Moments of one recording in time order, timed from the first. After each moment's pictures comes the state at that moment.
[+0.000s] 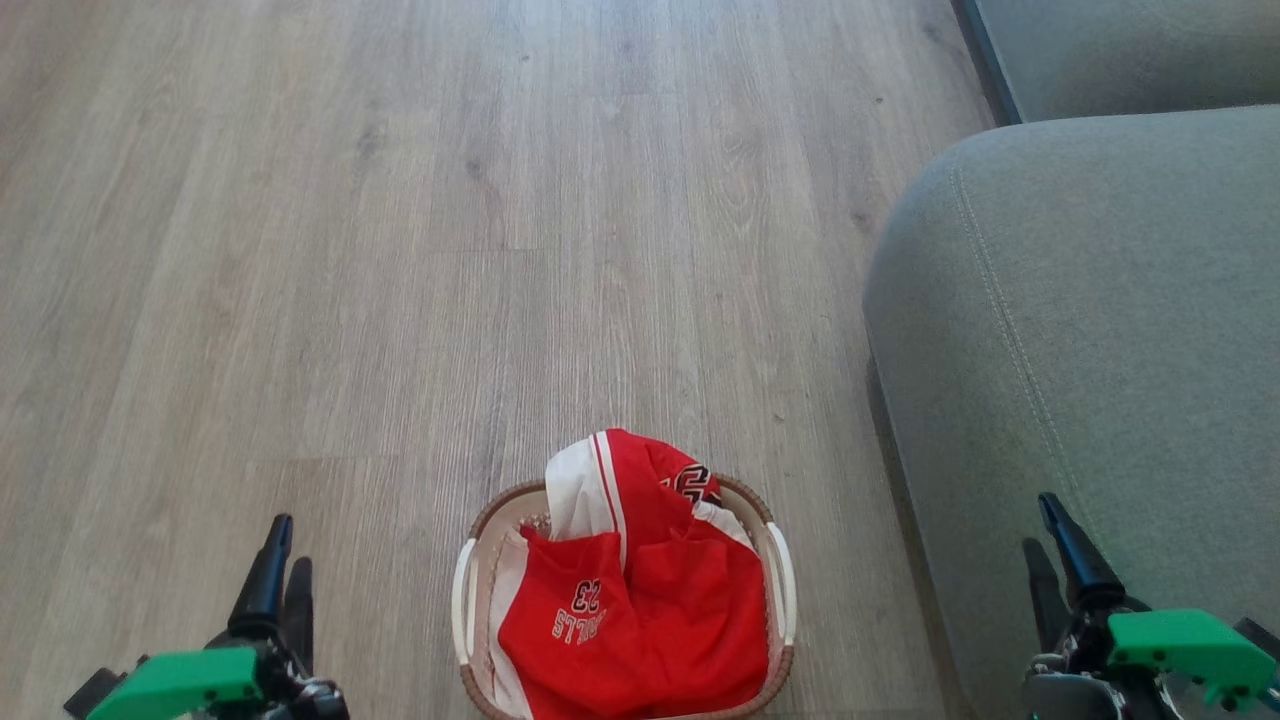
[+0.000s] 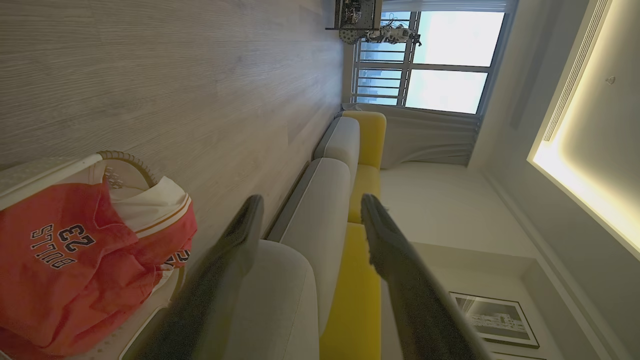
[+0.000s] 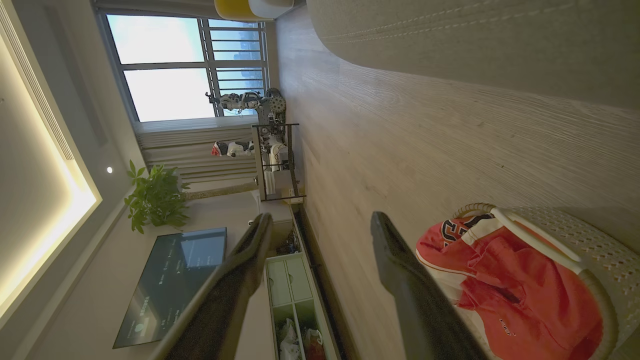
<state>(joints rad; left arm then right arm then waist) 0.01 0.03 0.07 0.36 -1.61 -0.12 0.10 0.01 -0.03 -0.12 0.37 1.60 0.13 0.11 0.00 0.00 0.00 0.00</state>
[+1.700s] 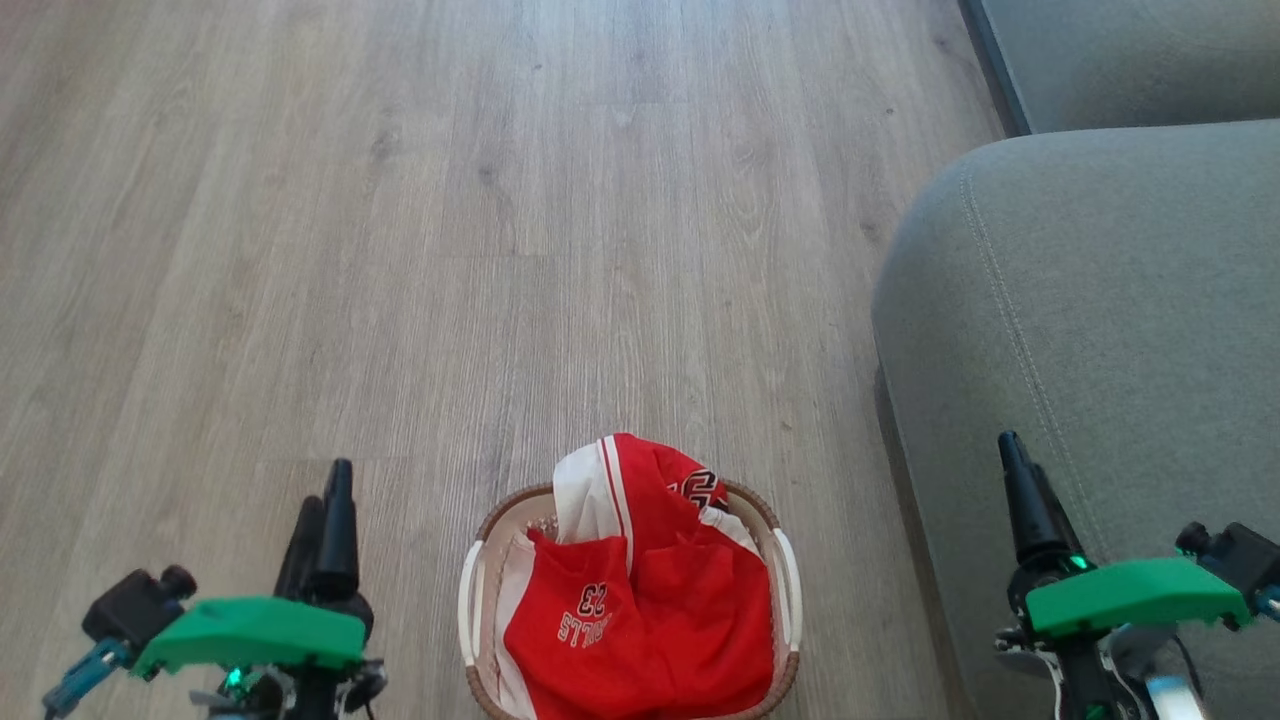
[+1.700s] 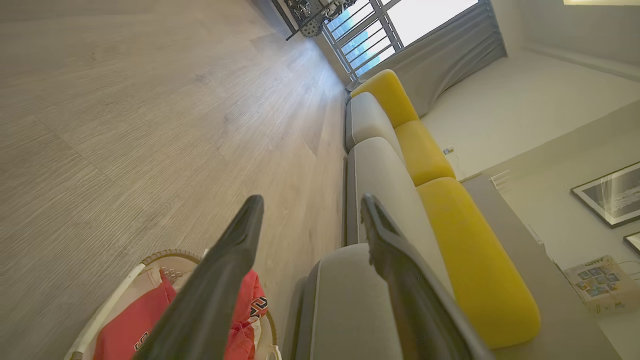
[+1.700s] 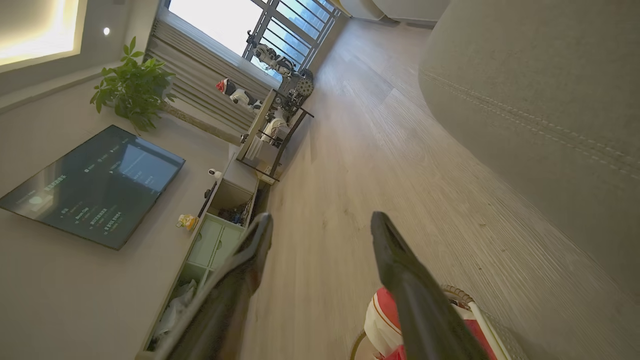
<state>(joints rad) 0.03 0.03 -0.04 0.15 -1.01 -0.02 -0.04 0.01 -0.03 -0.03 0.19 1.05 0.13 -0.04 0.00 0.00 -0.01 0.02</state>
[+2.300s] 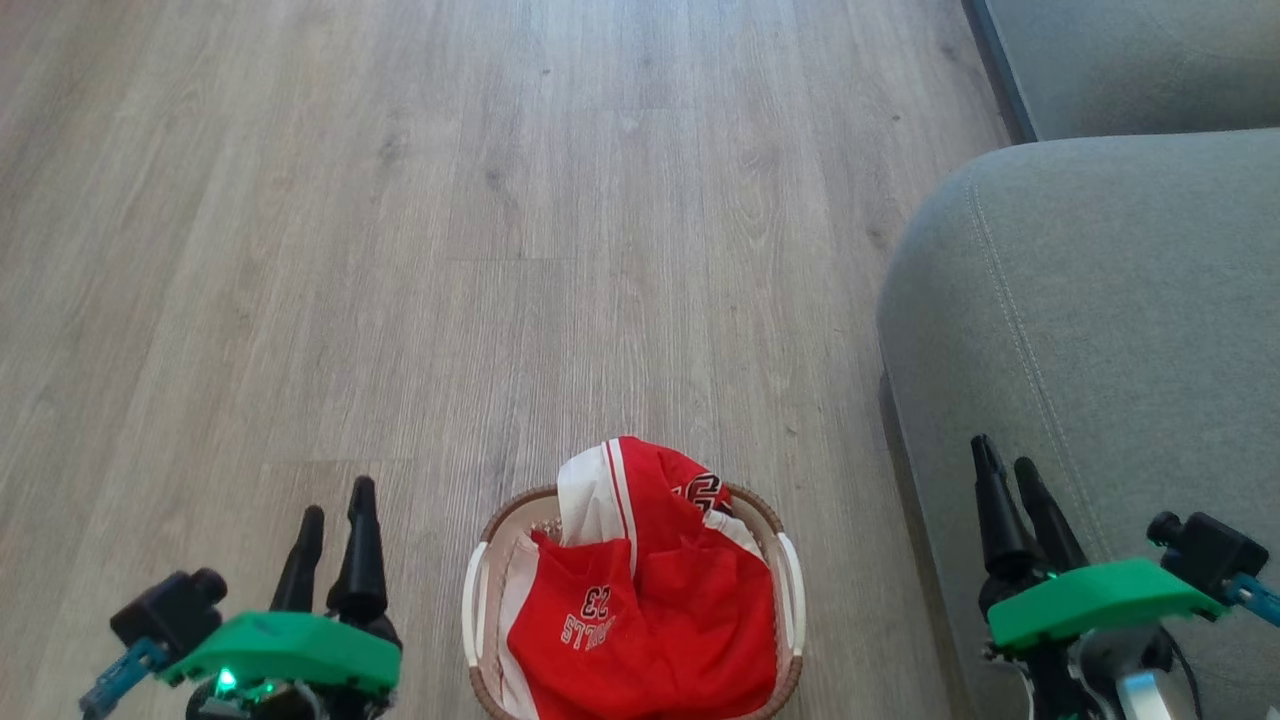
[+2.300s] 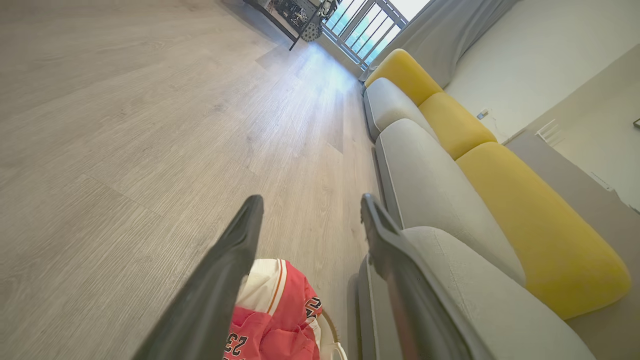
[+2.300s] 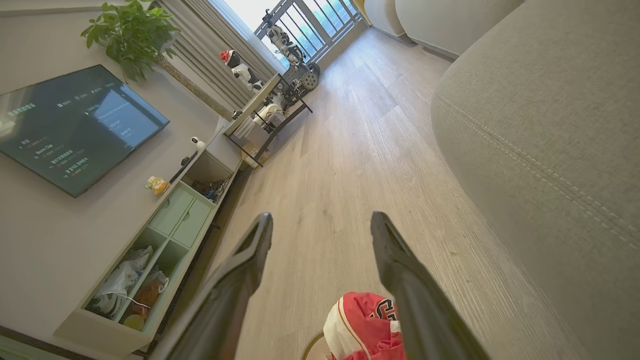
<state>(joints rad) 0.07 0.03 -0.08 0.14 -0.74 0.00 -0.09 0.02 -0.04 0.01 0.19 0.80 0.13 -0.09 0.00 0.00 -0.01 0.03</state>
